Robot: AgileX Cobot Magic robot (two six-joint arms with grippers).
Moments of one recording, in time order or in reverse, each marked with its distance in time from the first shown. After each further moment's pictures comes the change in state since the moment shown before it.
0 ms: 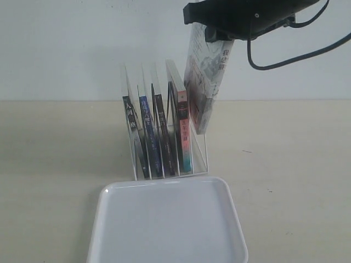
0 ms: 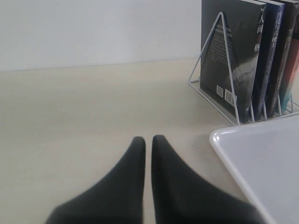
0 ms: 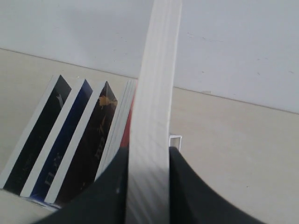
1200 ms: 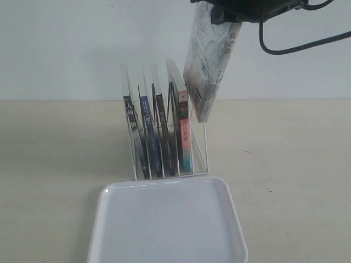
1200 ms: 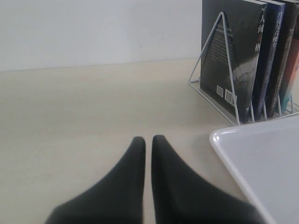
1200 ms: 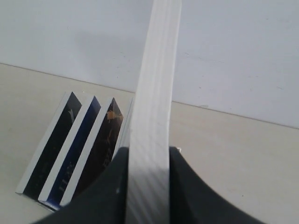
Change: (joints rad) left arm 0.000 0.000 0.000 0.000 0.000 0.000; right arm 0.000 -0.064 -0.002 -0.014 0.009 0.014
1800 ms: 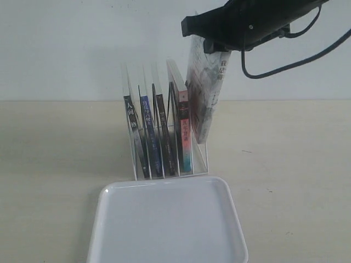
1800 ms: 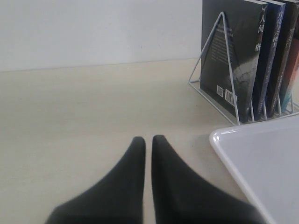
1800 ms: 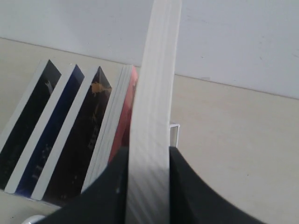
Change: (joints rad) left arm 0.000 0.000 0.000 0.000 0.000 0.000; right arm 0.000 0.106 0.000 0.000 0.003 0.004
